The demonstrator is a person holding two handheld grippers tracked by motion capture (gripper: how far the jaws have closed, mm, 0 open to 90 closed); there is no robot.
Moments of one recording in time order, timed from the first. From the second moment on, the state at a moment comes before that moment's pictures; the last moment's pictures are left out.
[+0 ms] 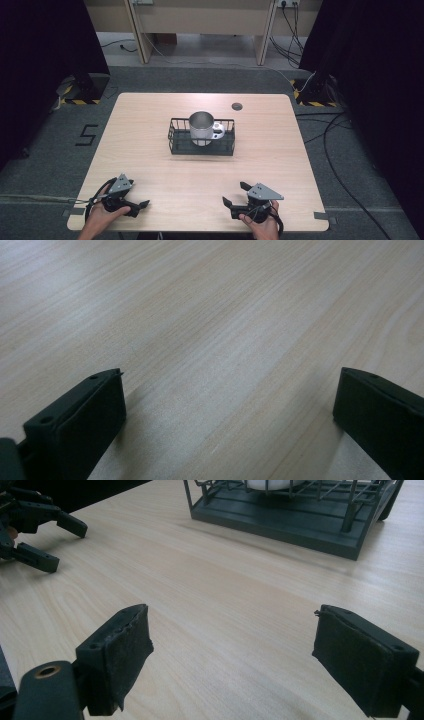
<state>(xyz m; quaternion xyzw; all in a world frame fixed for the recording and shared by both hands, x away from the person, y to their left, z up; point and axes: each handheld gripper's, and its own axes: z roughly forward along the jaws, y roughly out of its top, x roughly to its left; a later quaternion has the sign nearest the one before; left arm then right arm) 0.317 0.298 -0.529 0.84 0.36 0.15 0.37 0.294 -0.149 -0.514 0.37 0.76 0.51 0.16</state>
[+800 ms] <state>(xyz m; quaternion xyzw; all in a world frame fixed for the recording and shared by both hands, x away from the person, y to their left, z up) 0.317 0.298 -0.529 0.84 0.36 0.15 0.37 0.270 -0.148 -0.528 0.38 0.77 0.48 0.16</state>
